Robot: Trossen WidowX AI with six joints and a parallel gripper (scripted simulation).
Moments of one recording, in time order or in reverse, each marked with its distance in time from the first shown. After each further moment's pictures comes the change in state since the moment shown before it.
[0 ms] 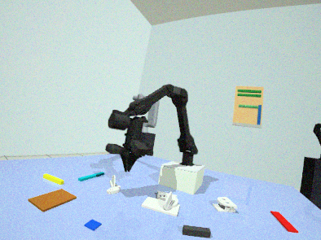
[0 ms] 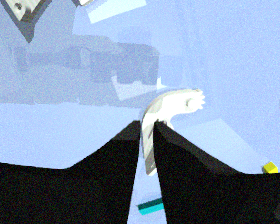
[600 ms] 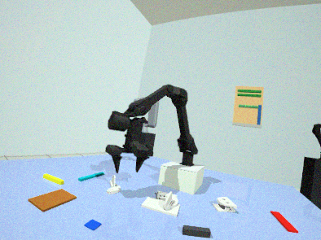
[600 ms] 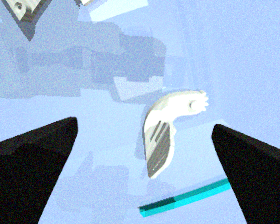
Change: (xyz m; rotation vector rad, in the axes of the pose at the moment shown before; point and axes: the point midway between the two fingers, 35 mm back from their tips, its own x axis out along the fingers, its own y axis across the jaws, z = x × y) arm 0.003 0.001 0.000 0.000 0.000 0.007
